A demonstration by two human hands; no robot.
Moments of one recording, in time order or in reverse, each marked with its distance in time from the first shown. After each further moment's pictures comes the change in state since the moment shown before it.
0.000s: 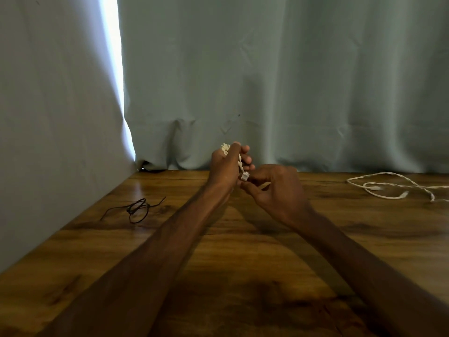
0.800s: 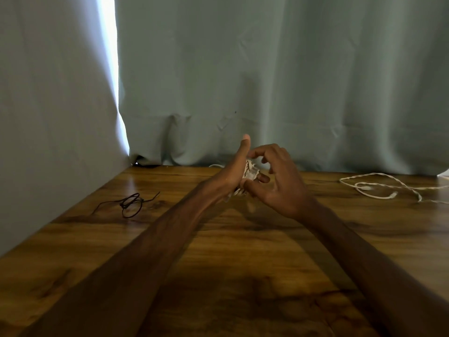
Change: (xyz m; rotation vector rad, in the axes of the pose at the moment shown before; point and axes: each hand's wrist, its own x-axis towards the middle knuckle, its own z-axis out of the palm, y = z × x) left_hand -0.009 -0.002 0.008 0.193 -0.425 -0.309; right_hand 0.003 0.024 -0.010 -0.076 -0.027 -0.004
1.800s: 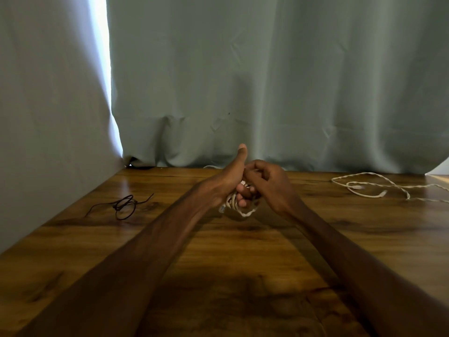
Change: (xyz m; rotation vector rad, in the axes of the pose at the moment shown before) left_hand -0.010 -0.004 0.001 0.085 -0.175 -0.147; right_hand -0.002 0.006 0.011 0.431 -0.041 0.349
